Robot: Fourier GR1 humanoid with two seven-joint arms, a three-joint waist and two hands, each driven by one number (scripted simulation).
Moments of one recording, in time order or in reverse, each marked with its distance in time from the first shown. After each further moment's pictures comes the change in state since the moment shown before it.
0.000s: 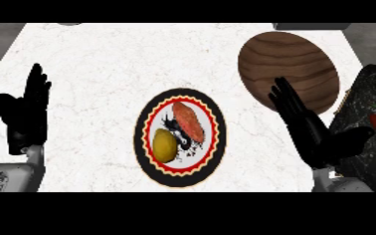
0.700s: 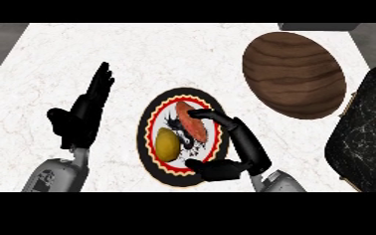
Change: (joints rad) left arm -0.043 -0.138 -0.178 -0.035 0.058 -0.179 -0.106; right arm -0.154 0.163 0.309 0.117 0.383 -0.056 -0.177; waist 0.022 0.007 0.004
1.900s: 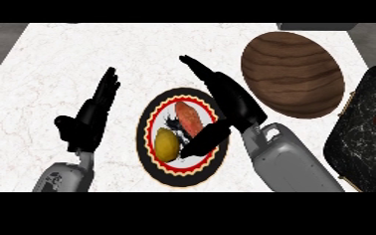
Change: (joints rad) left arm 0.029 -0.059 0.026 0.031 -0.036 -0.070 -0.058; right arm -0.366 0.023 -0.102 -0.067 0.168 0.215 0.700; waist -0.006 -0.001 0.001
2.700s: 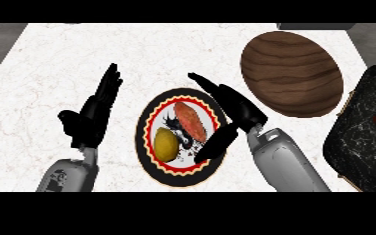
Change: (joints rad) left arm -0.022 -0.060 0.042 -0.017 -0.063 -0.025 0.052; right arm 0.119 0.065 -0.096 0.106 0.047 0.210 -0.107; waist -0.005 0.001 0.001
